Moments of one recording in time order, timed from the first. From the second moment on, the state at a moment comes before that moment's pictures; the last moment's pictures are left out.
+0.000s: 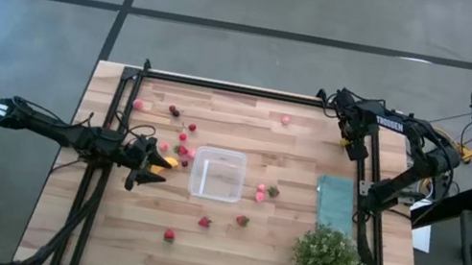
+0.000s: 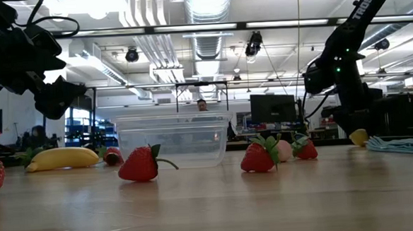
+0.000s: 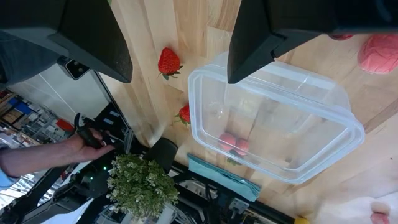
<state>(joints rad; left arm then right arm) -0.16 0.30 0.01 0.05 -0.01 -0.49 -1.03 1.57 0.82 -0.80 0.26 1.79</state>
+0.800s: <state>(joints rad) -0.16 0.30 0.01 0.05 -0.01 -0.49 -0.95 1.56 0.84 -0.78 0.22 1.63</state>
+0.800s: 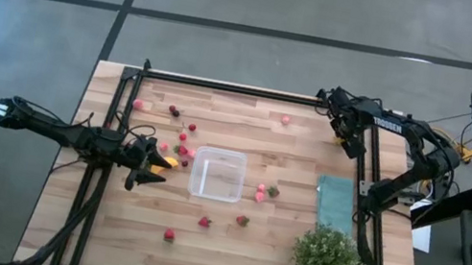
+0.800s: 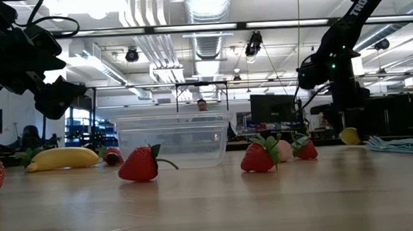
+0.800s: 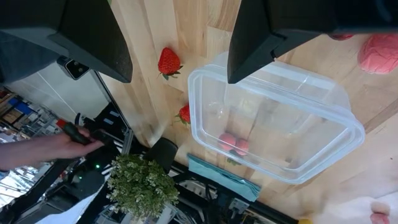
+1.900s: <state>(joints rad) -0.16 0.30 0.01 0.05 -0.01 -0.49 -0.17 1.57 1.17 -0.35 0.20 0.76</state>
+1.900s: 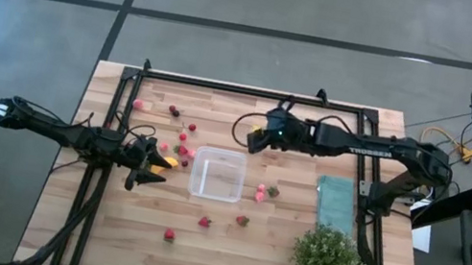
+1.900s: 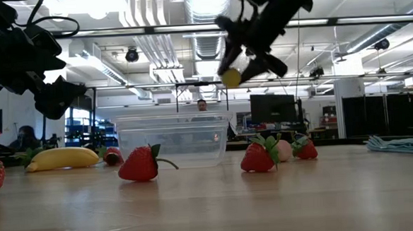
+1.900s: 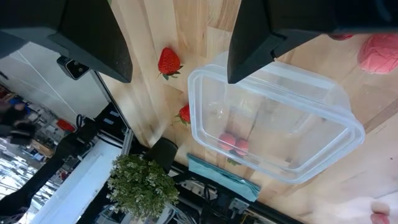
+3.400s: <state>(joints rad) -0.16 0.30 0.01 0.05 -0.01 -0.49 -0.13 2.00 1.91 -1.19 0.50 0.80</state>
